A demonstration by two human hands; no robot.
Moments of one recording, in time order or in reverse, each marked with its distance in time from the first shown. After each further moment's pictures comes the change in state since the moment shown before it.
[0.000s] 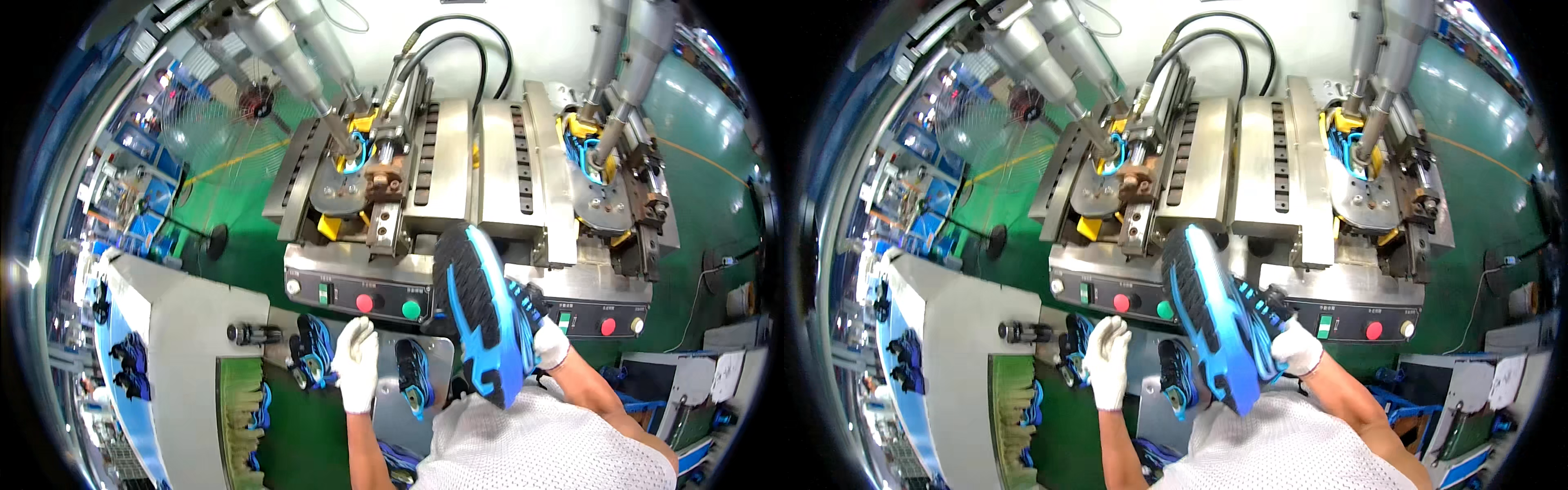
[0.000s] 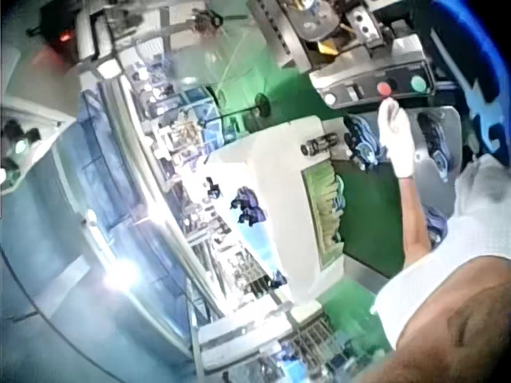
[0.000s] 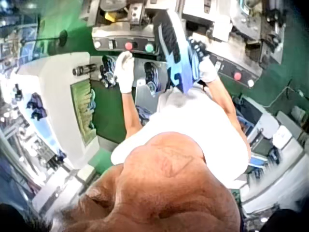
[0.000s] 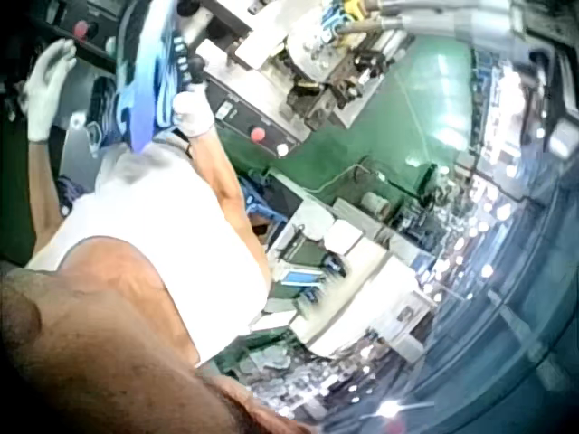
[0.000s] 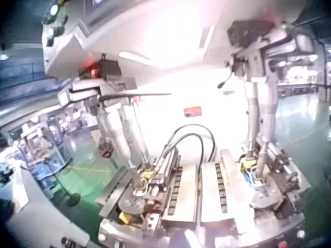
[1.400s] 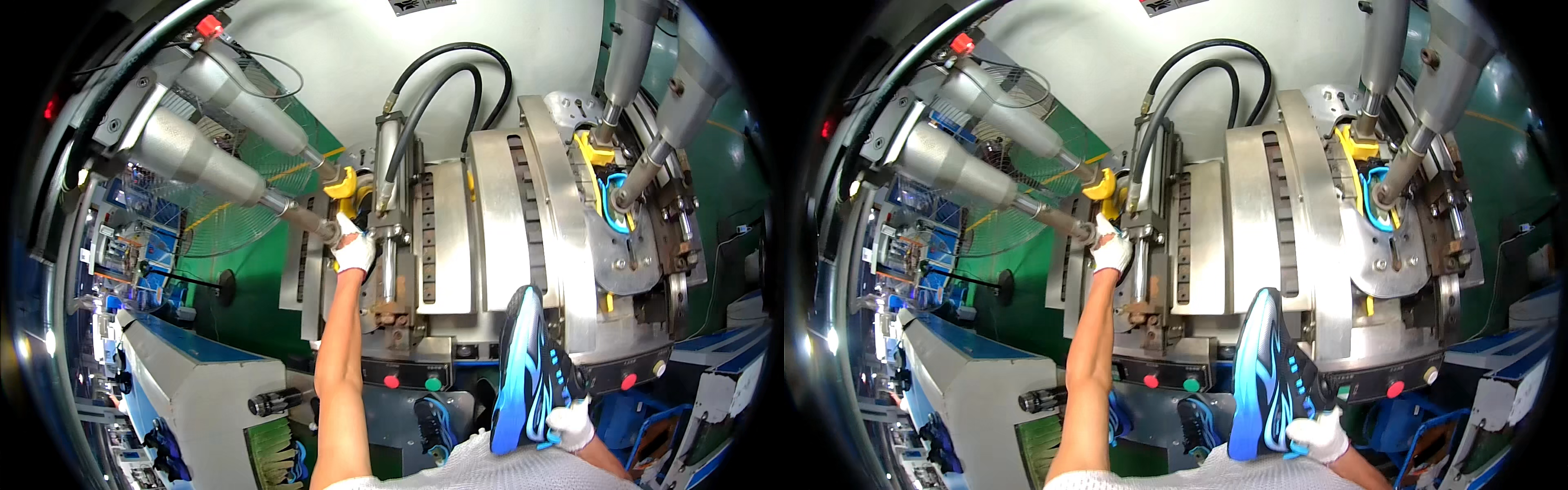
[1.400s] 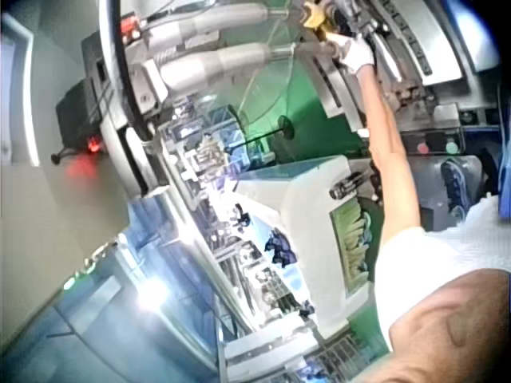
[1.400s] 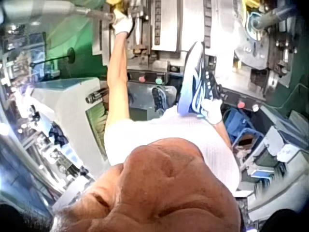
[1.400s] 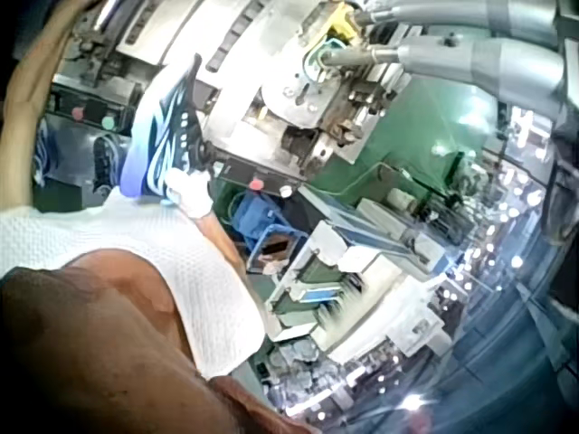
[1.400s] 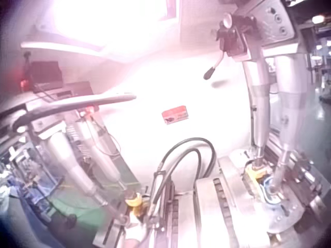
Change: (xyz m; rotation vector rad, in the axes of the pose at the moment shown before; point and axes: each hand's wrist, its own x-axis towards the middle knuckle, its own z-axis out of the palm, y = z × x) left_hand 0.444 -0.058 0.161 1.345 0.008 0.411; right_hand -0.012 -0.024 0.016 -0.340 0.607 -0.272
